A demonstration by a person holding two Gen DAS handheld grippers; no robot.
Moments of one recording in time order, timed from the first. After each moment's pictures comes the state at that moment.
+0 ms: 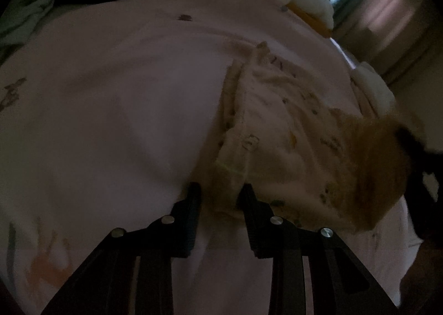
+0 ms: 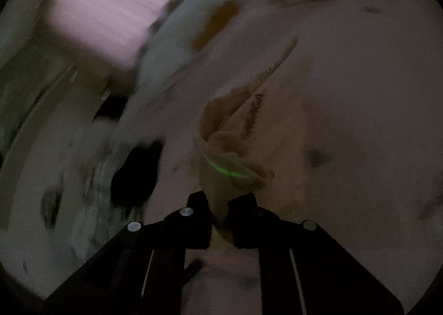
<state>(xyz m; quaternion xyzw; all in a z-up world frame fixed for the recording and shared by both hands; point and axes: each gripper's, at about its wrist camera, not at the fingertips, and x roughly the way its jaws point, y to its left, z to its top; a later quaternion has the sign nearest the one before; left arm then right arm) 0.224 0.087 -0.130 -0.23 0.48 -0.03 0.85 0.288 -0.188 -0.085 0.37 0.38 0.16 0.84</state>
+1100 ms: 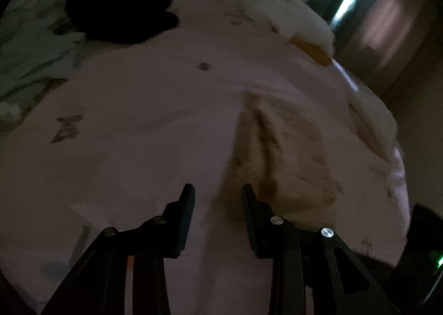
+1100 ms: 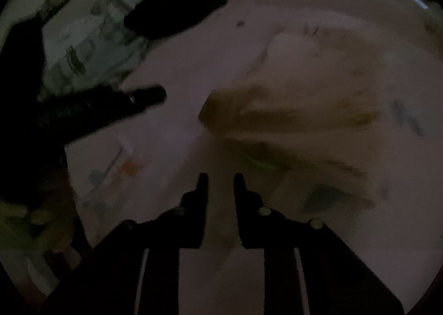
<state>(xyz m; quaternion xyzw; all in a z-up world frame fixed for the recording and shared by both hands) 0.195 0.098 -0.073 -0.21 0.43 0.00 0.88 0.227 -0.046 -0.107 0.03 0.50 0.30 0.81</state>
